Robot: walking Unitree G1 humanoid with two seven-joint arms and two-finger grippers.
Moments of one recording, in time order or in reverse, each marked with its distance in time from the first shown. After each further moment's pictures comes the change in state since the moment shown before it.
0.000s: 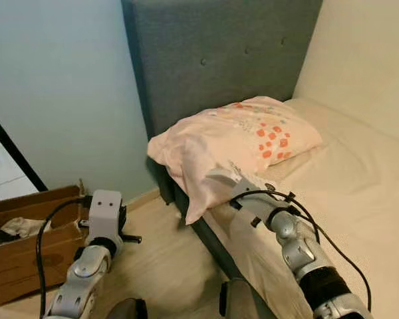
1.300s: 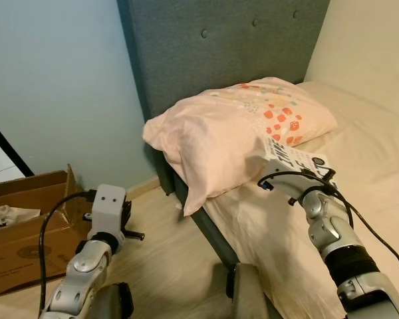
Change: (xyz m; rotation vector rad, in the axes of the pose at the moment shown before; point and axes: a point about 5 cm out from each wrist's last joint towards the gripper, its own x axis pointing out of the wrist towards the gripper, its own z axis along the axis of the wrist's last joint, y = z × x) left arm 0.002 -0.007 0.009 0.006 -0.028 -0.103; right arm -0.004 -0.066 -0.022 -0.167 0.171 -0.227
